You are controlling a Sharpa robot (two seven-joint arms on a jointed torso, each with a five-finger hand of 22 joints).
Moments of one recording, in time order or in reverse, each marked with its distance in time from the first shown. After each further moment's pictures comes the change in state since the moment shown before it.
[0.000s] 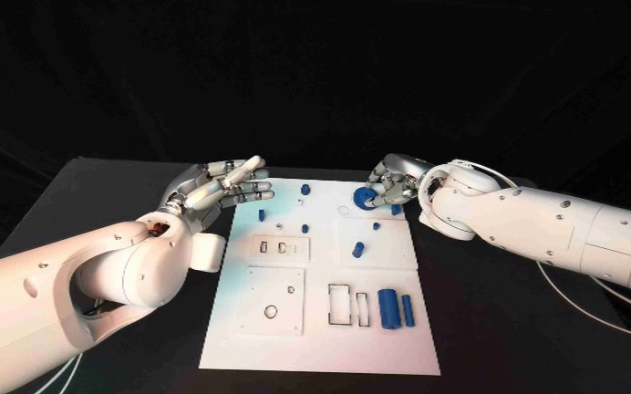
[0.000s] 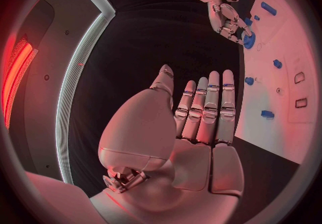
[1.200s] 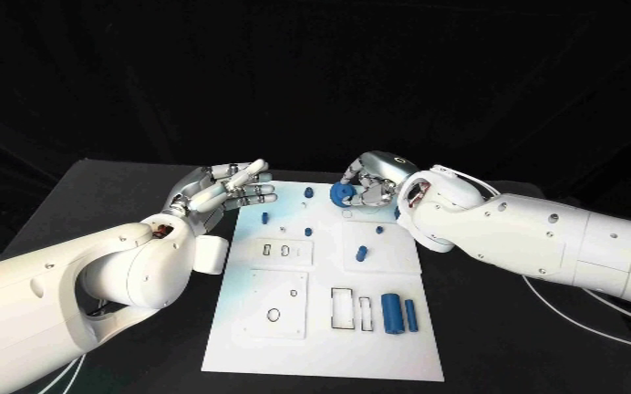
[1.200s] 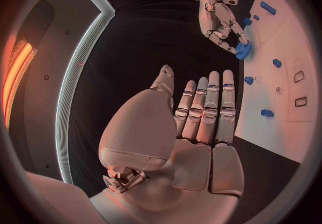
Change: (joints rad) left arm 0.000 -0.001 0.000 -0.003 -0.001 0.003 -0.004; left_hand 0.004 0.004 0.003 -0.003 0.000 0.000 0.000 0.000 0.000 0.000 0.000 -0.004 0.000 0.000 0.000 0.000 0.001 0.000 0.000 0.000 0.000 -0.001; right arm 0.005 0.036 -0.001 0.115 -0.119 -0.146 0.004; right_hand 0.029 0.023 0.082 -0.018 -0.014 0.065 -0.012 0.033 0.005 0.106 -0.022 0.161 0.117 0.000 -0.008 0.008 0.001 -0.015 0.052 -0.013 0.069 0.103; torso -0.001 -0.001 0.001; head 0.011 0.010
